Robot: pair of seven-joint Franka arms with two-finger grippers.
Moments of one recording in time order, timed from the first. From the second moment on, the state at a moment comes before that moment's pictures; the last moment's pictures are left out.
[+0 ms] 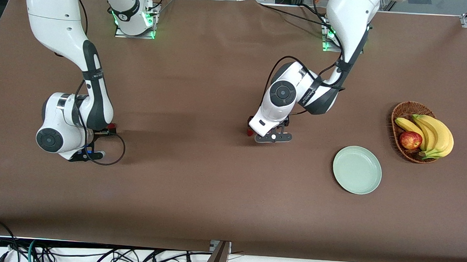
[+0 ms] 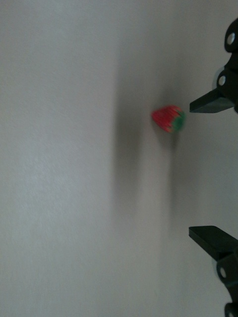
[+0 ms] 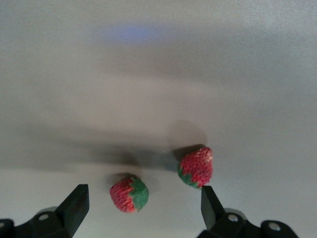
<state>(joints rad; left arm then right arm) -0.54 0.61 -0.09 -1.68 -0.03 2.26 -0.73 0.33 0.69 -0.36 -1.67 0.10 1.97 -0.21</state>
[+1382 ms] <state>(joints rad) -0.62 0.73 -0.08 -1.67 0.02 2.45 -0.88 0.24 0.70 -0.36 -1.72 0.13 2.11 -0.40</state>
